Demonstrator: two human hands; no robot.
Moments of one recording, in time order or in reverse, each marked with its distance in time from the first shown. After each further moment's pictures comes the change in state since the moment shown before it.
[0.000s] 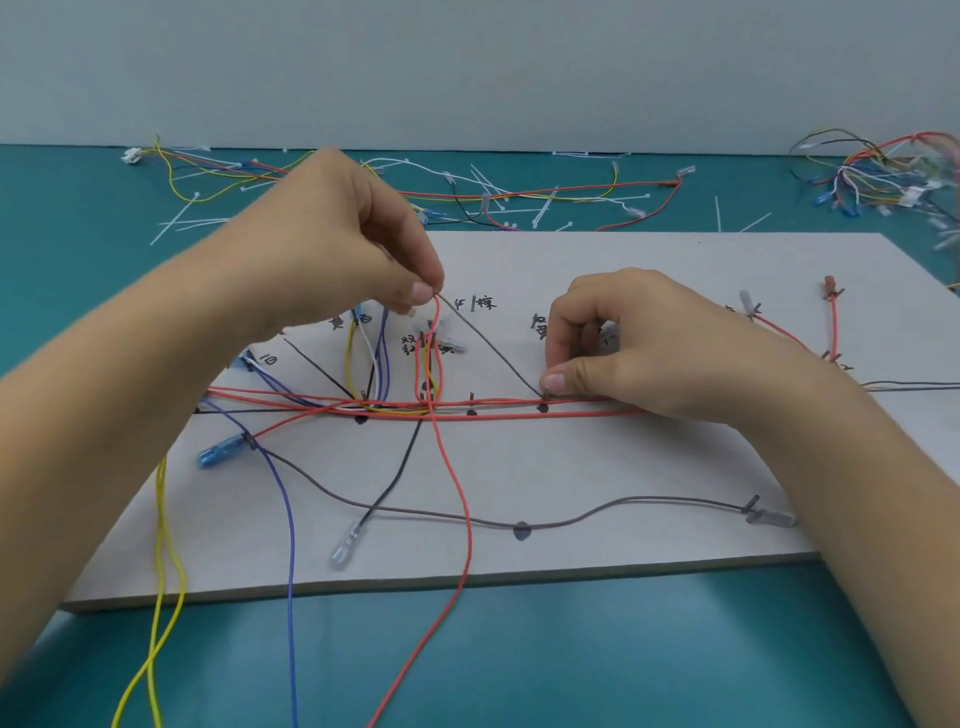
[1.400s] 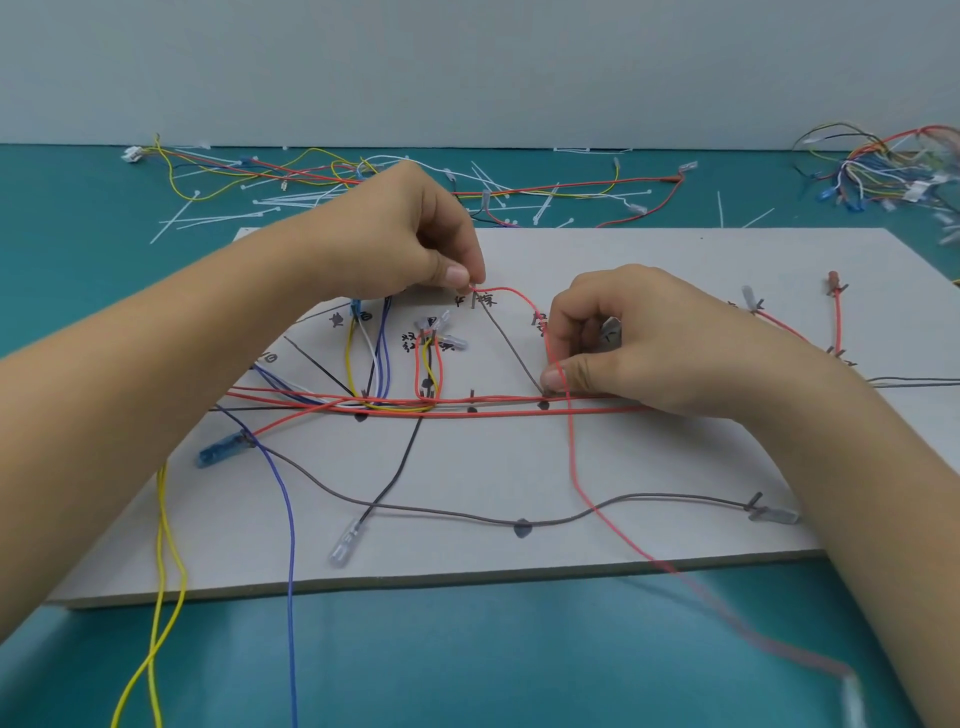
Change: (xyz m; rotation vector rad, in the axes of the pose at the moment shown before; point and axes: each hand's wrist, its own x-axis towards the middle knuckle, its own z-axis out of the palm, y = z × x) left_hand 0.058 -0.016 0.018 0.115 -0.176 0.194; right_hand 0.000 0.000 -0.001 0.009 -0.021 0.008
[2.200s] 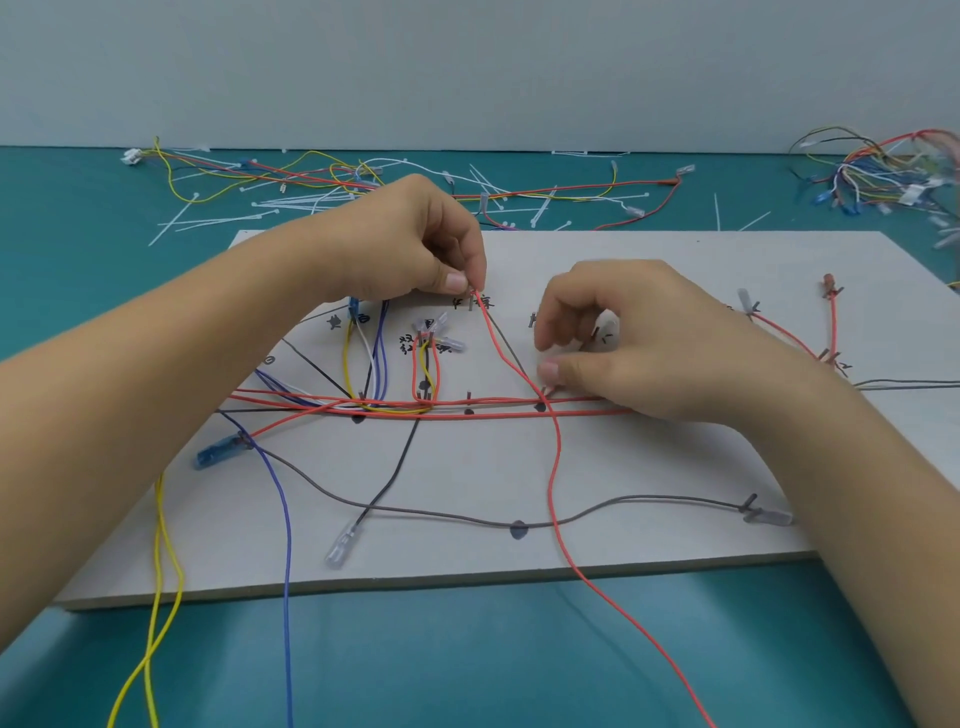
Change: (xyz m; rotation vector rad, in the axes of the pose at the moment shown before) left_hand 0.010 -0.003 0.004 -0.050 -0.093 0.019; right_hand -0.004 -0.005 0.002 -0.059 0.121 -0.056
